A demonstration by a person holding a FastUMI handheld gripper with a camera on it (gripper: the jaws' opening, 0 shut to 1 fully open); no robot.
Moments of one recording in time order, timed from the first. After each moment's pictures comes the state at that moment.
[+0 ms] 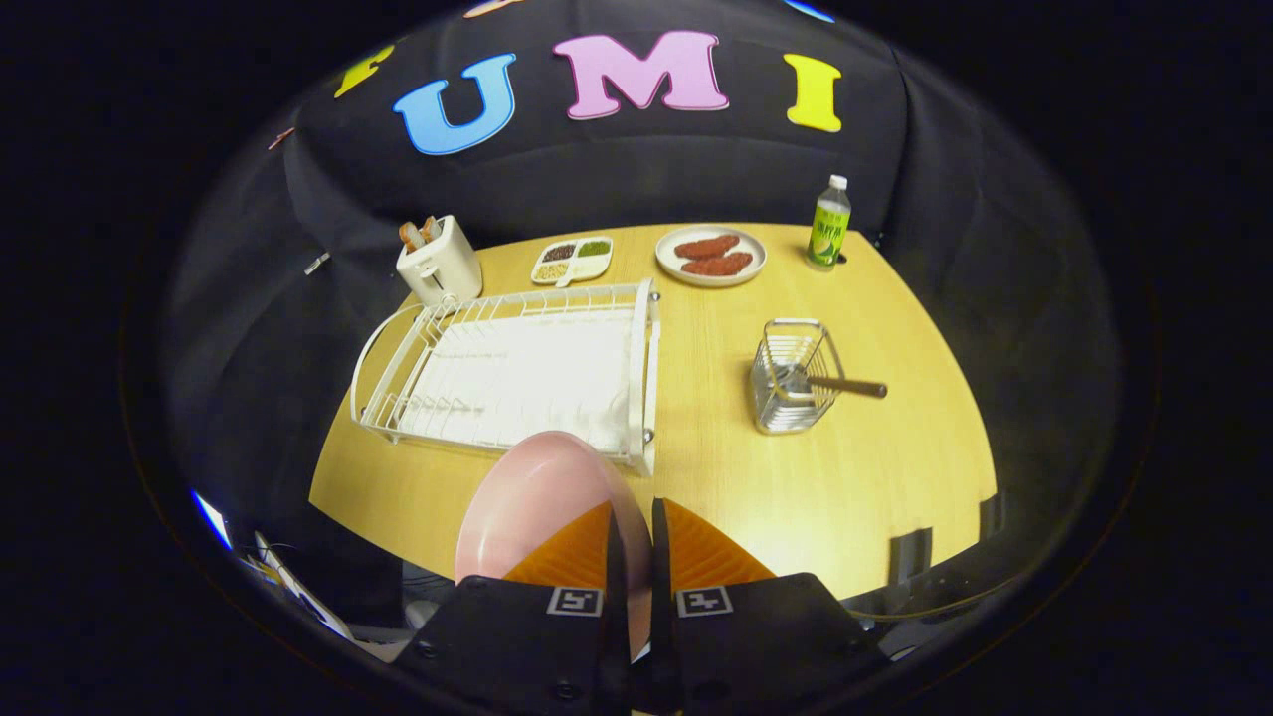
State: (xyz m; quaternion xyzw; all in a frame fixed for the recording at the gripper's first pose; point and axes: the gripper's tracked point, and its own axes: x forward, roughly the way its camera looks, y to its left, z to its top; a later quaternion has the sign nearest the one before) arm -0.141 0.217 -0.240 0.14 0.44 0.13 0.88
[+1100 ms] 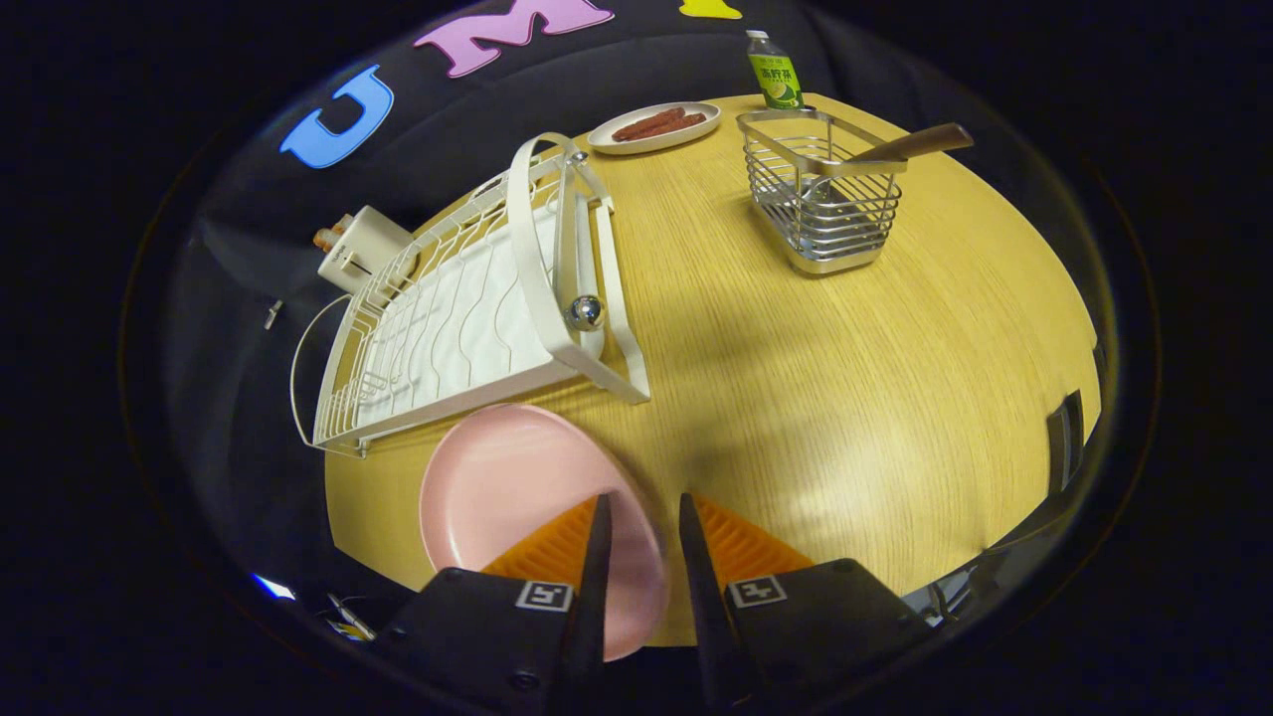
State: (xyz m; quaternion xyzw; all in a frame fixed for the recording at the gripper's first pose) arm -0.140 0.265 -0.371 0.26 0.51 0.10 0.81
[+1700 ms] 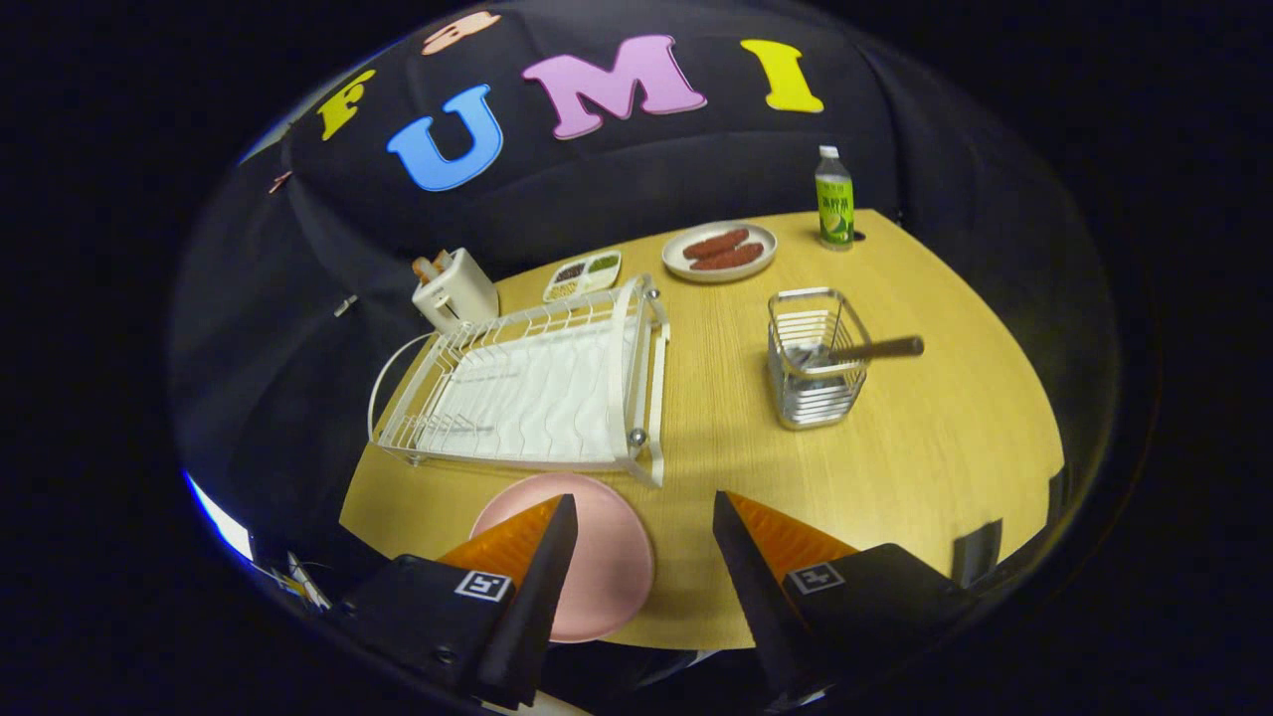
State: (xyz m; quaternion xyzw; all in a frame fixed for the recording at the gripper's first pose) arm -0.108 0.184 -0.249 0.20 0.34 0.17 0.90
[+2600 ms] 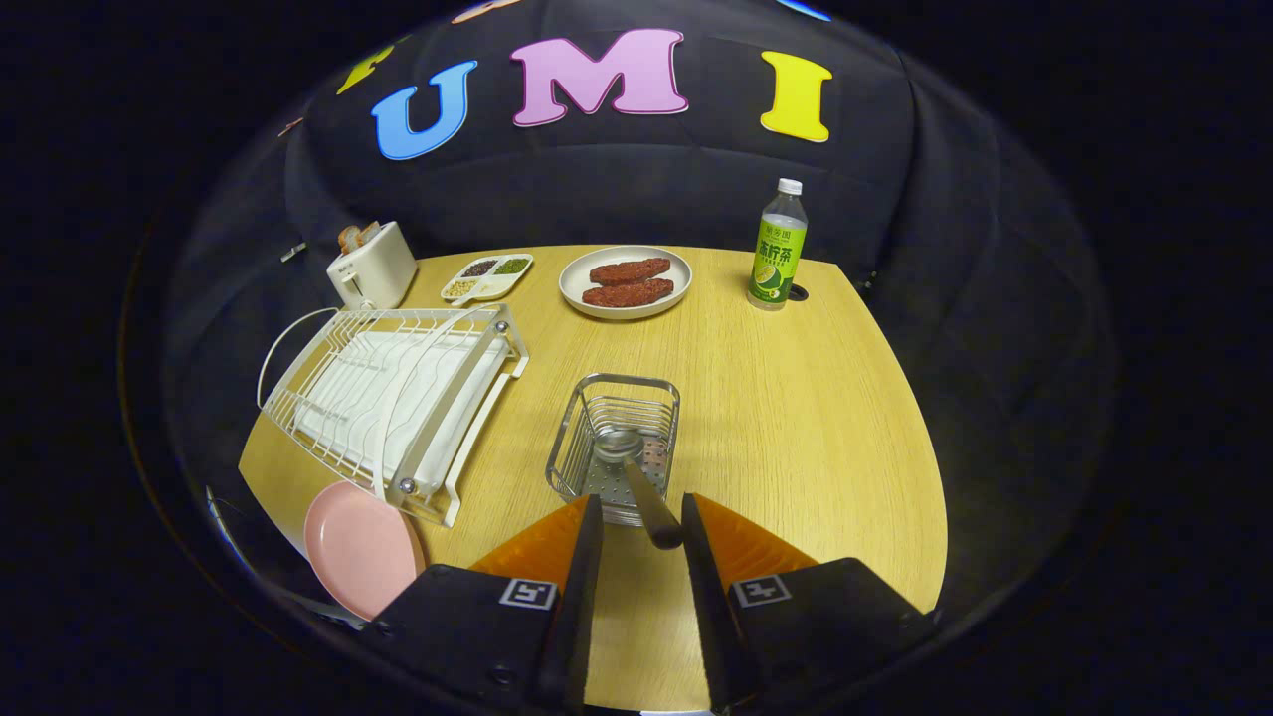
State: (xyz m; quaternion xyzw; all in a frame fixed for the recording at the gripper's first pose) arm -0.011 0.068 -0.326 0.07 0.37 0.15 0.92
